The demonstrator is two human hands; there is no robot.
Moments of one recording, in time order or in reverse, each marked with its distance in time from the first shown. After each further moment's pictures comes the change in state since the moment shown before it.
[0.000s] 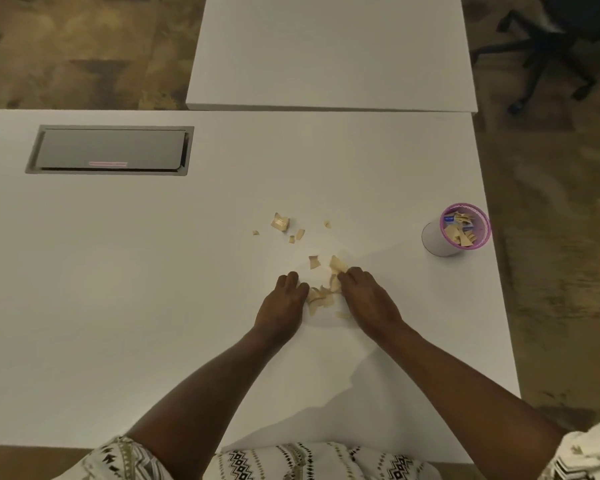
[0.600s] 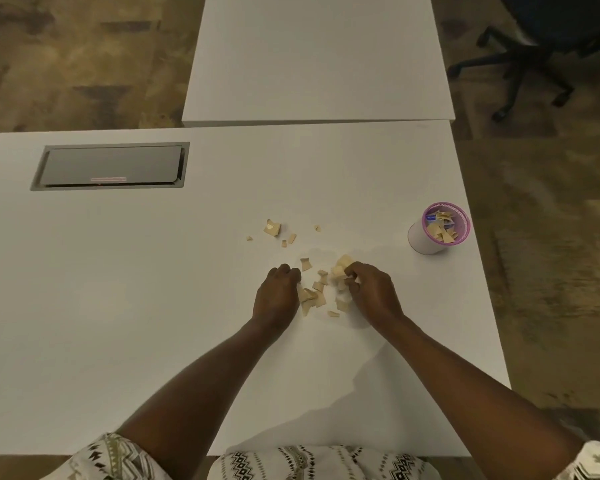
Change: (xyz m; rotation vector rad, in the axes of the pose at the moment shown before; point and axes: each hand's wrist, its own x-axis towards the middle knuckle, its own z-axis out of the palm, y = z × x) left_hand 0.011 0.018 -0.025 -0.141 0.153 -0.152; right_hand -0.004 0.013 -0.021 0.574 0.151 0.328
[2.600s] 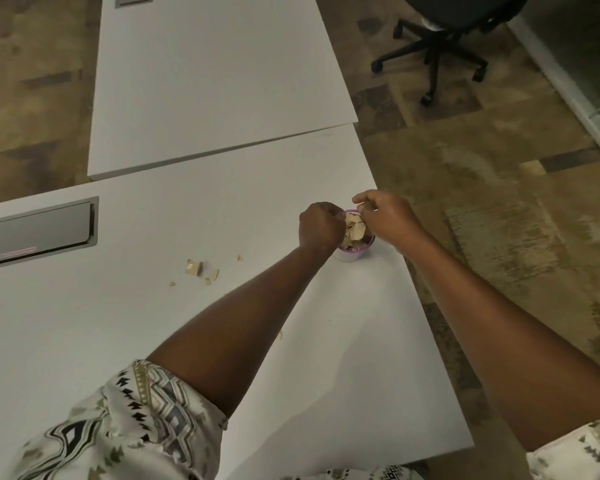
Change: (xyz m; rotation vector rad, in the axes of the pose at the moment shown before) left_hand 0.131 0.264 -0.006 -0.554 -0.044 -0.093; right_hand 0.089 0.057 -0.207 0.138 0.150 0.165
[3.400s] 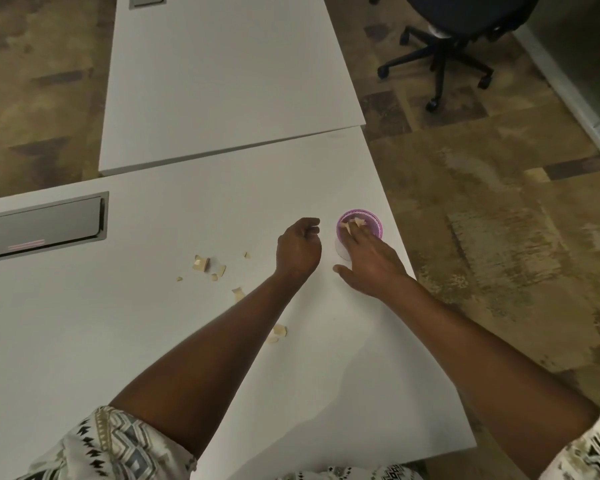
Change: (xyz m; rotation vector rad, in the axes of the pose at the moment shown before) left_hand -0.031 -0.052 -0.034 -0.117 0.017 -0.035; right_hand -0.049 0.033 0.060 -0.698 -0.144 -0.376
